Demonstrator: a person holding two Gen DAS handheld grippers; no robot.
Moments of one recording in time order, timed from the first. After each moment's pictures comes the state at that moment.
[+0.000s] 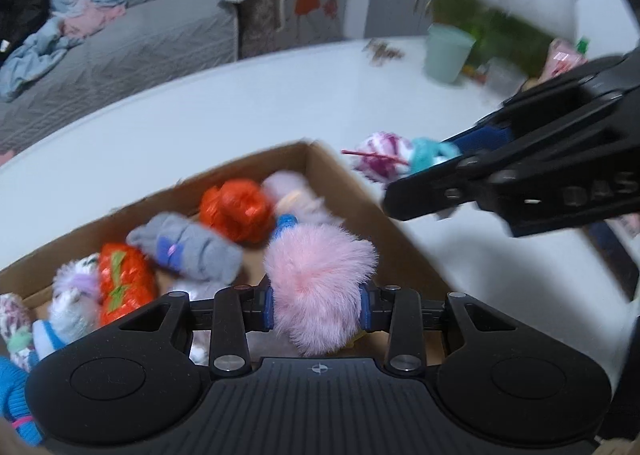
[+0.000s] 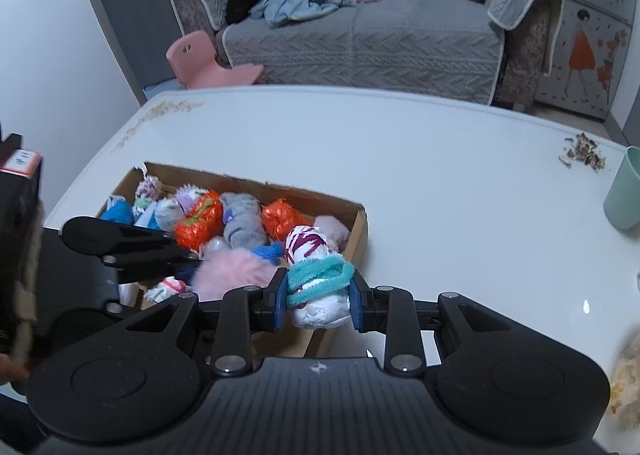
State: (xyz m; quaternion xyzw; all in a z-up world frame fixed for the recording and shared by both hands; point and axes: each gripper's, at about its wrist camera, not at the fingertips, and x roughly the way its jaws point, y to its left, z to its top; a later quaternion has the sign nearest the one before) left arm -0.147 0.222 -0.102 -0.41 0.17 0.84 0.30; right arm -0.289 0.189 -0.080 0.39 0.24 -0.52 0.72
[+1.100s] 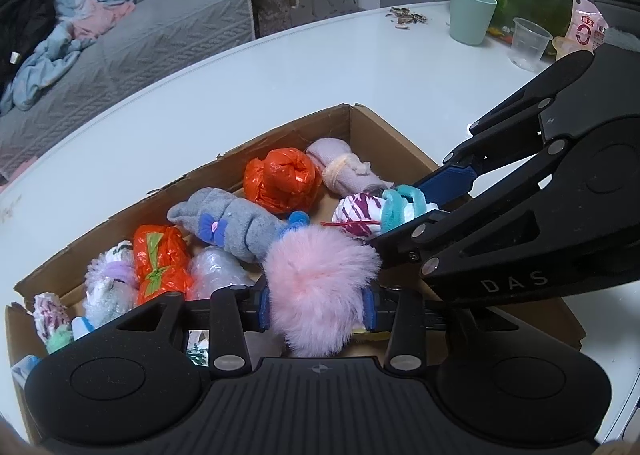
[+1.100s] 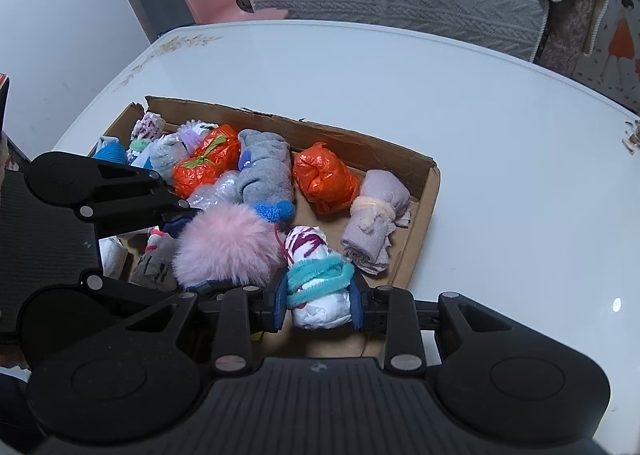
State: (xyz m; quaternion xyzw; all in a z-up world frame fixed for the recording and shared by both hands) left arm -0.154 0.214 -0.105 -0.41 0.25 0.82 0.33; right arm -0.261 0.167 -0.111 0.41 0.29 -0.49 0.71
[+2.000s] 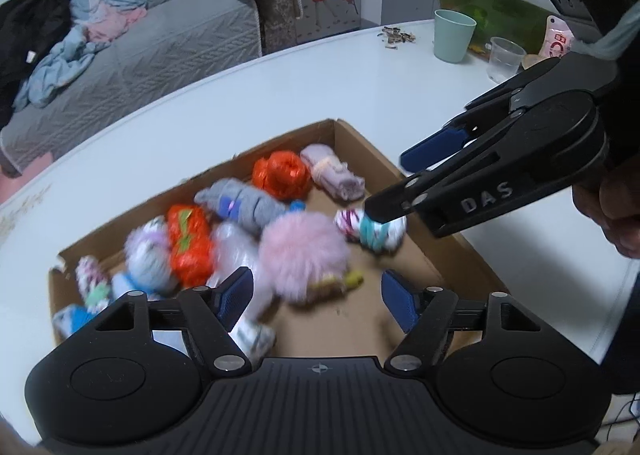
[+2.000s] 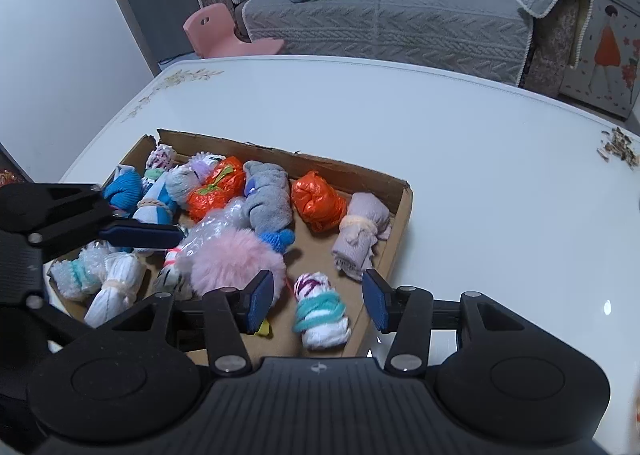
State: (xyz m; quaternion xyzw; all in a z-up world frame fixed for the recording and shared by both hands) left arm -0.107 0.181 -0.058 -0.39 0.25 0.81 0.36; right arm -0.273 0.190 -0.086 0.41 0.25 -0.52 0.71
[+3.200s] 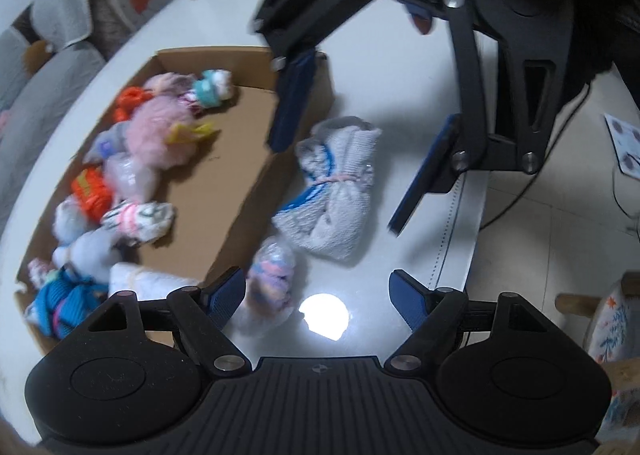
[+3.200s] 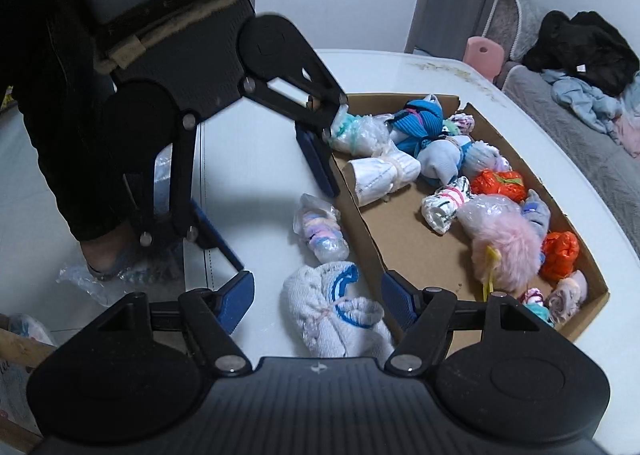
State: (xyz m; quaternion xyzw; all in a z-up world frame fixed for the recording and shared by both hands) left arm -0.016 0.101 -0.110 -0.29 0.48 0.61 0.56; right arm -0.162 0.300 -0.082 0.13 0.37 -0.27 0.88
